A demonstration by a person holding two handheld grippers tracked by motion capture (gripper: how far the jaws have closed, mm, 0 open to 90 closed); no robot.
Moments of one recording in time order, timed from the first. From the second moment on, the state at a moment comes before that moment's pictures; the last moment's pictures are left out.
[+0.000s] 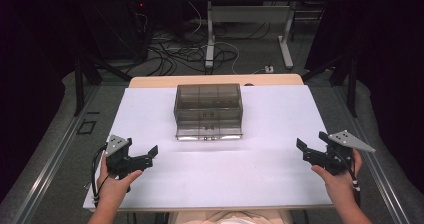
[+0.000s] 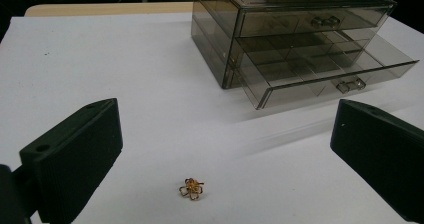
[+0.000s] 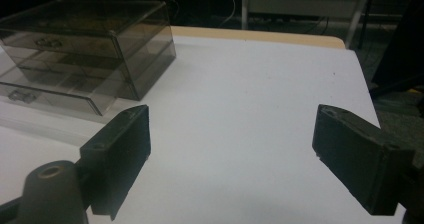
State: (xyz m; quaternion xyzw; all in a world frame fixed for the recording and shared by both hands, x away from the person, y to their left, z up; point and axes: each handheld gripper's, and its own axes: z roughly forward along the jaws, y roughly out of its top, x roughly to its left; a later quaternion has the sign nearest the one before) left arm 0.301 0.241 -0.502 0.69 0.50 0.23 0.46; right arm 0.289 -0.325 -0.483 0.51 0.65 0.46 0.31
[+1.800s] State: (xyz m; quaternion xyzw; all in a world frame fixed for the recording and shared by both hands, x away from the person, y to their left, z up) left arm 0.341 0.255 -0.491 0.72 0.53 0.19 0.42; right arm 0.299 -0.321 -0.498 0.52 0.68 0.44 0.28
